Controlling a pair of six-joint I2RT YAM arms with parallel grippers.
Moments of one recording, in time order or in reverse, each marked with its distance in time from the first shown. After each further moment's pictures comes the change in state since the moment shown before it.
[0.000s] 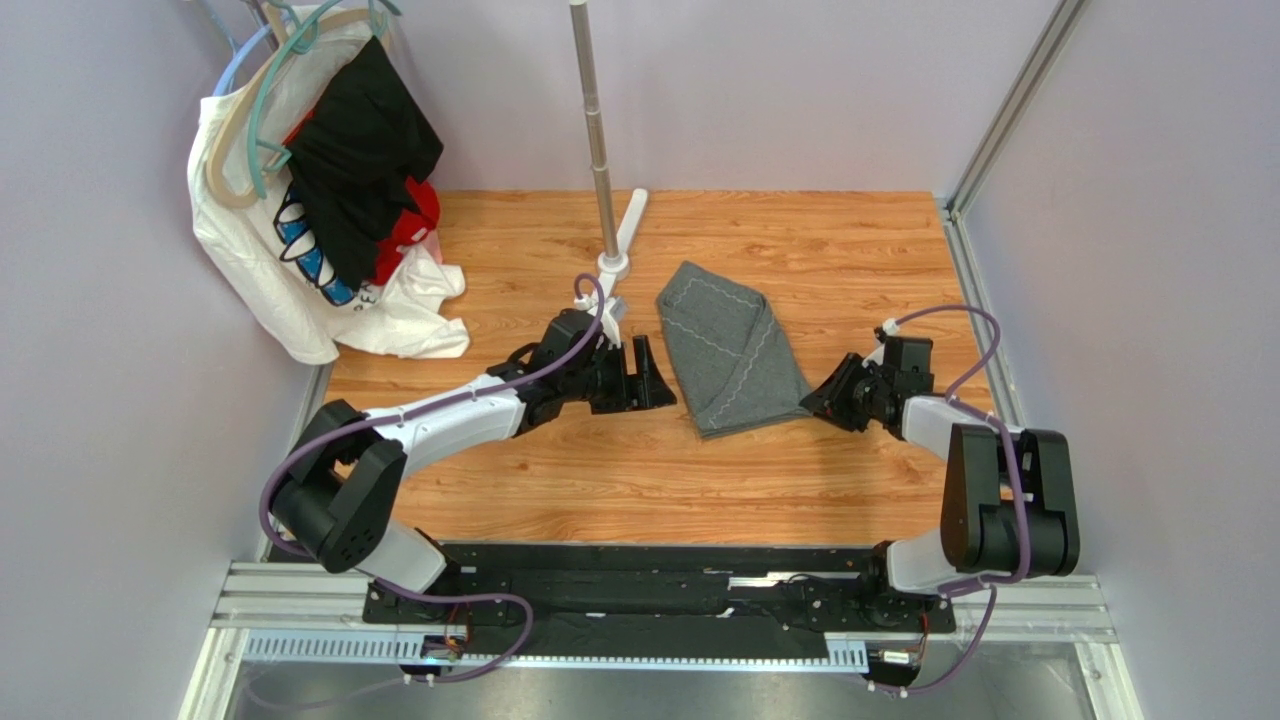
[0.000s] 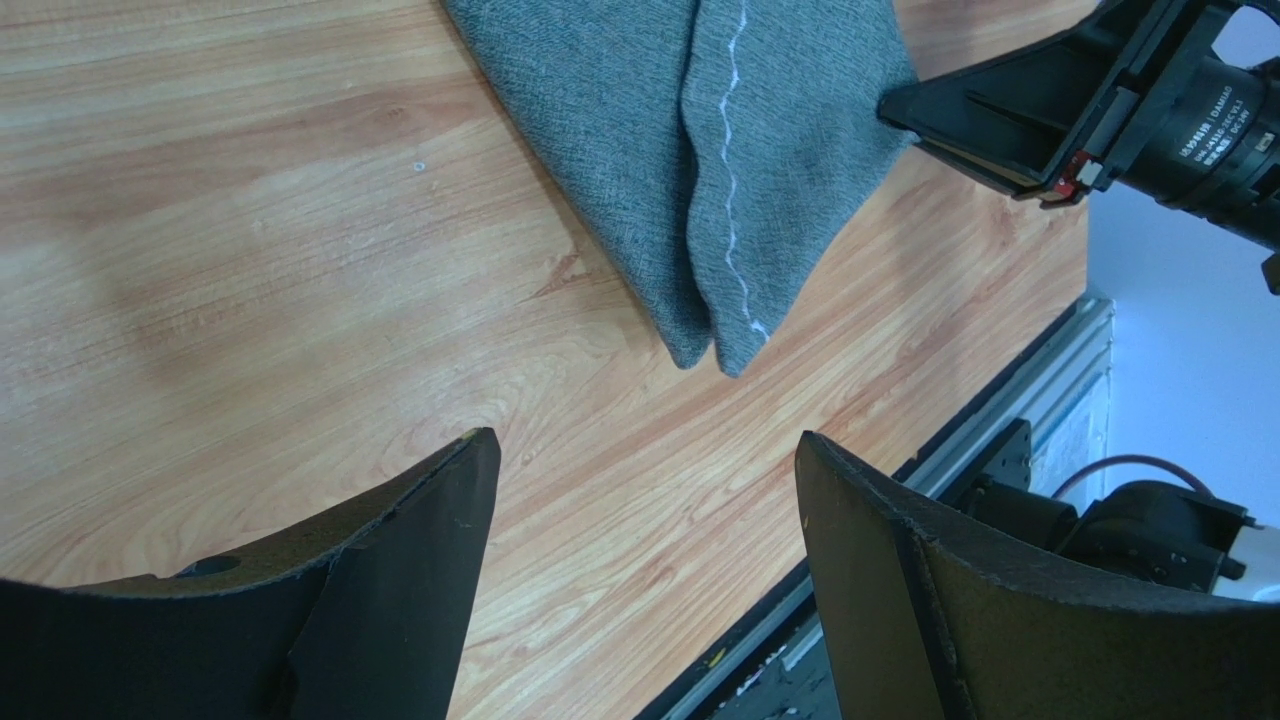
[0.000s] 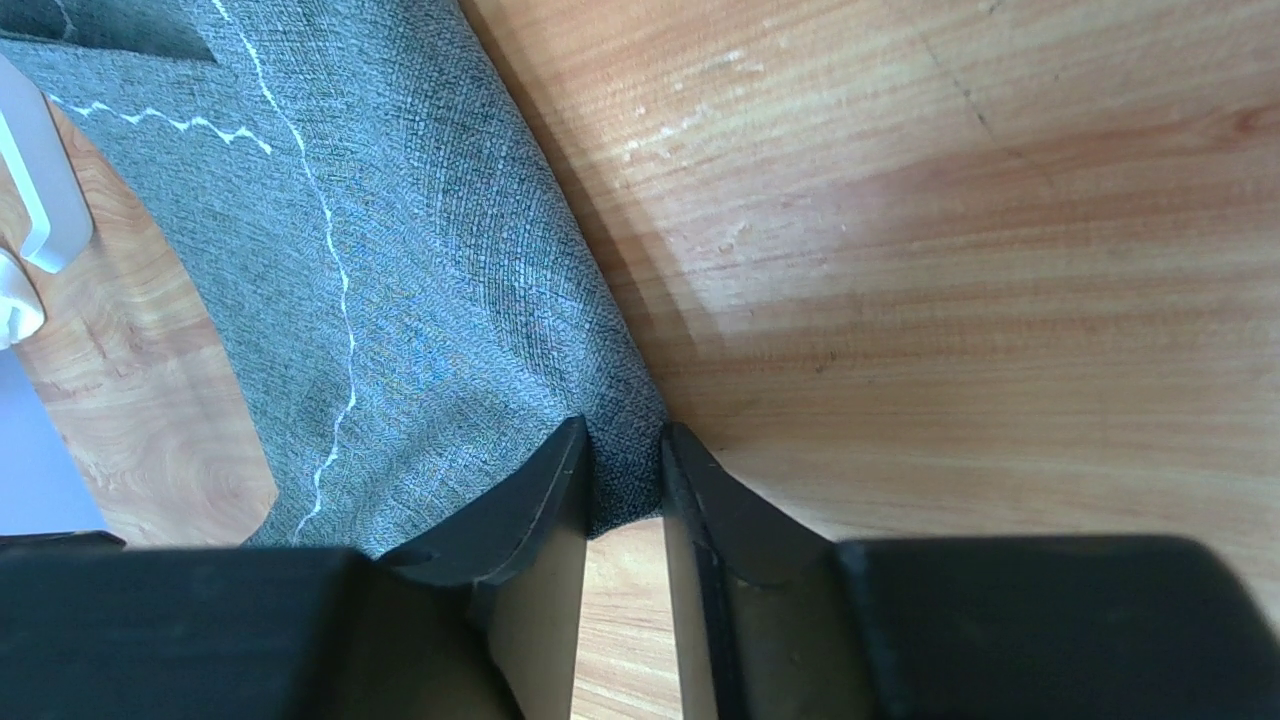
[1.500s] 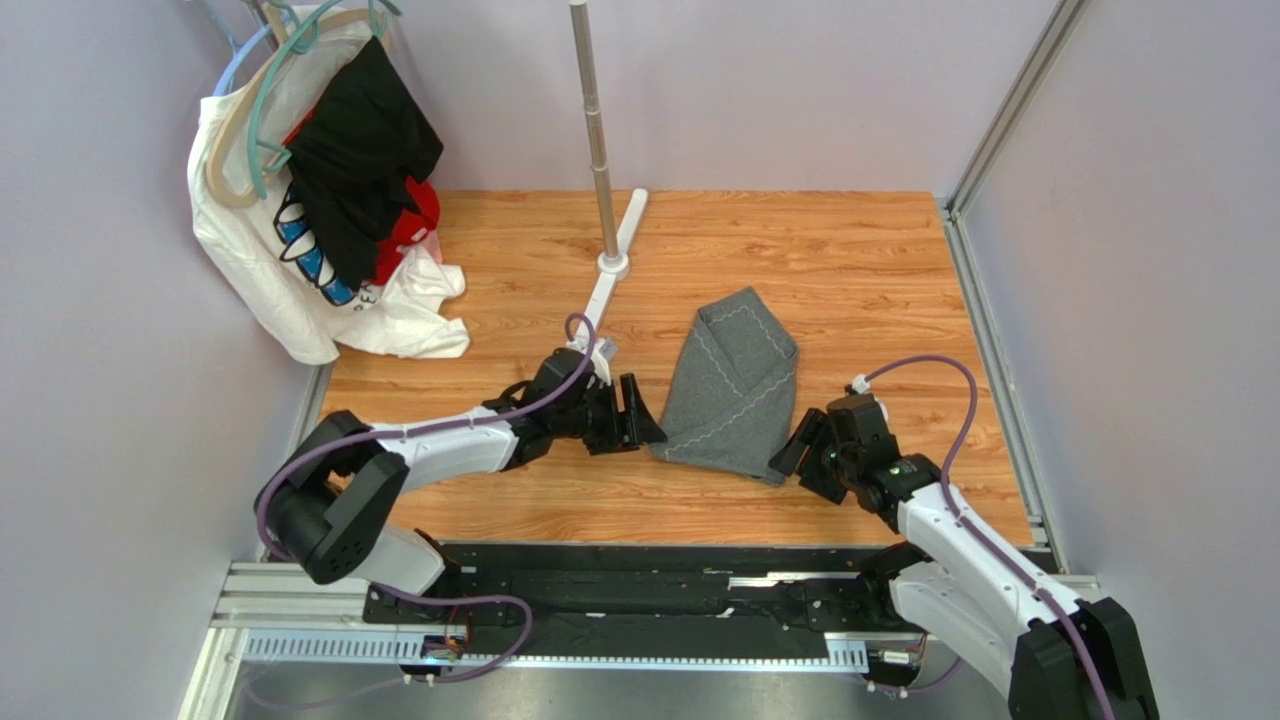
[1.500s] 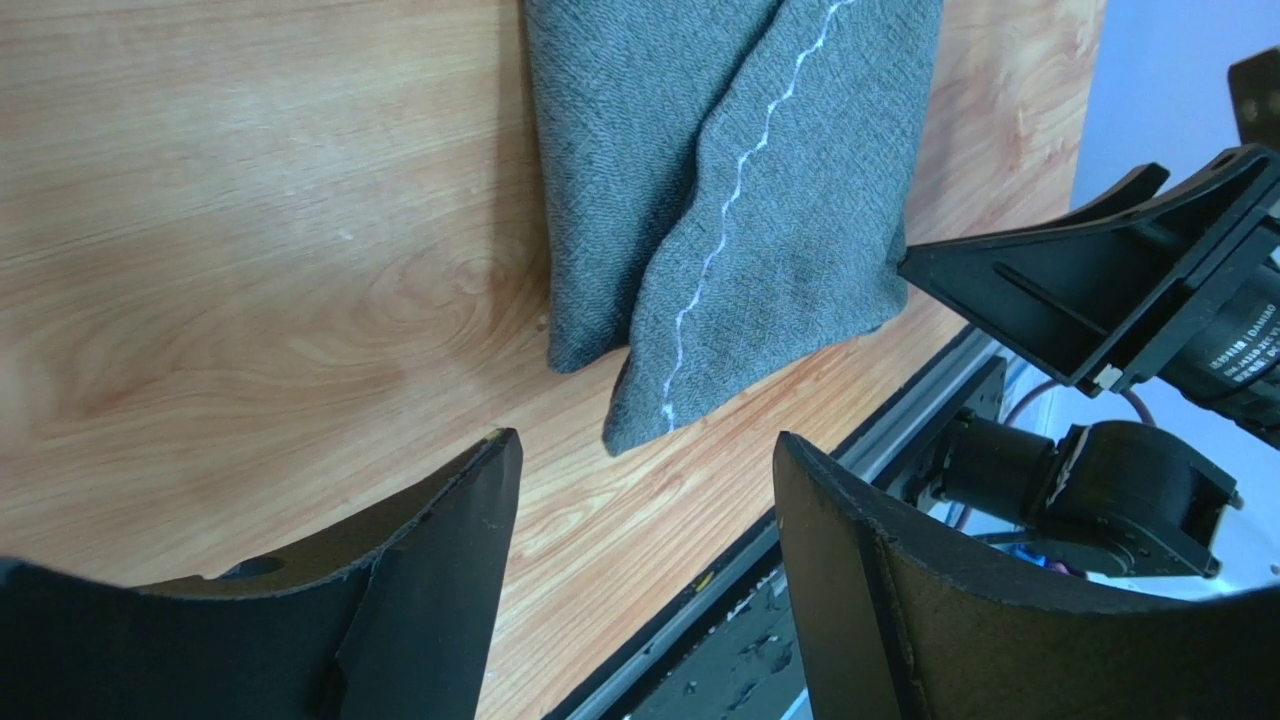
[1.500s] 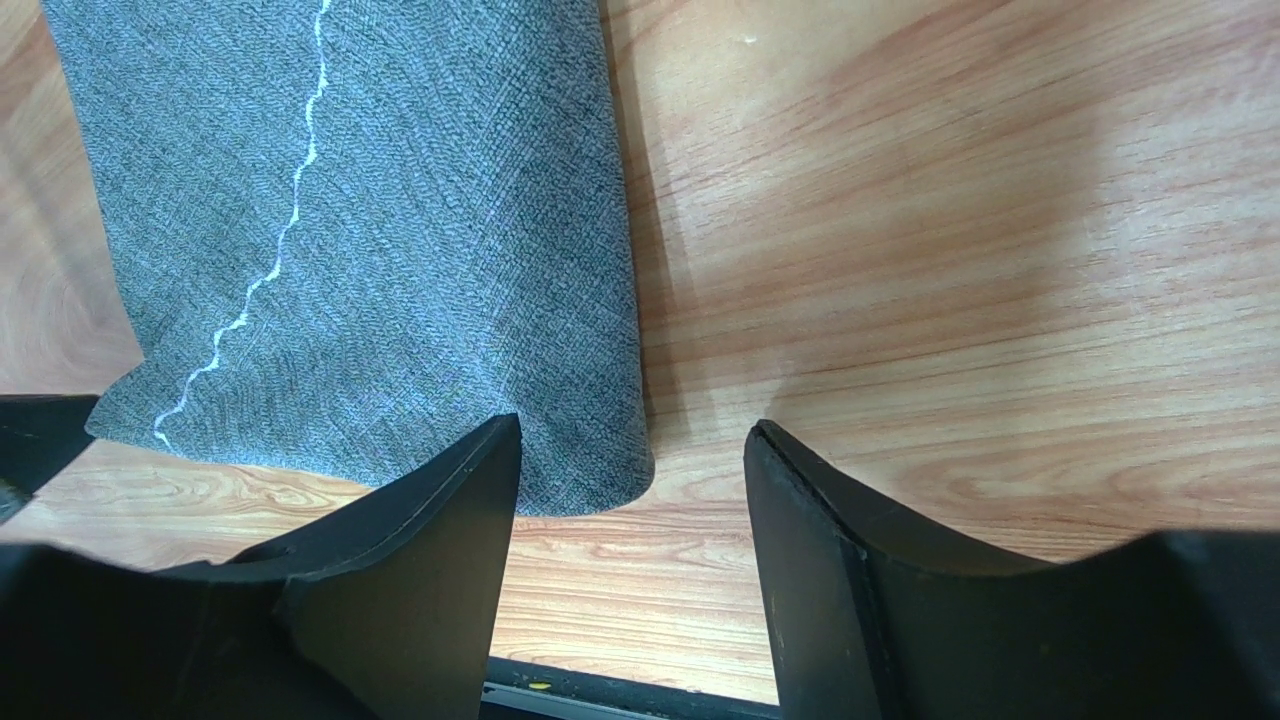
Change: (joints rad) left arm -0.026 -0.061 -0.218 0.127 0.047 -0.135; right arm 0.461 -0.598 -0.213 -0.400 0.383 0.301
